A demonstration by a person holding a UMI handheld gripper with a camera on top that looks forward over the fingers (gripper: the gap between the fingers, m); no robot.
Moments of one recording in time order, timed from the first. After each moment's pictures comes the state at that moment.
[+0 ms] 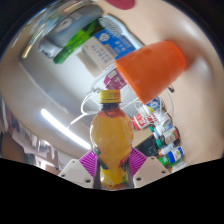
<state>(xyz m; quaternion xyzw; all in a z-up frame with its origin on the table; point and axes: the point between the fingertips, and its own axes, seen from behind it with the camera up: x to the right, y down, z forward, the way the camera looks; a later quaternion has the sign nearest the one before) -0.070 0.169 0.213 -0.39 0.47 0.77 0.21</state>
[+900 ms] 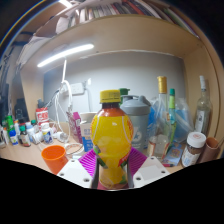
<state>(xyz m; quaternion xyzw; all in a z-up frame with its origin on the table) 0.202 0.198 0.087 -0.76 0.02 0.02 0.65</state>
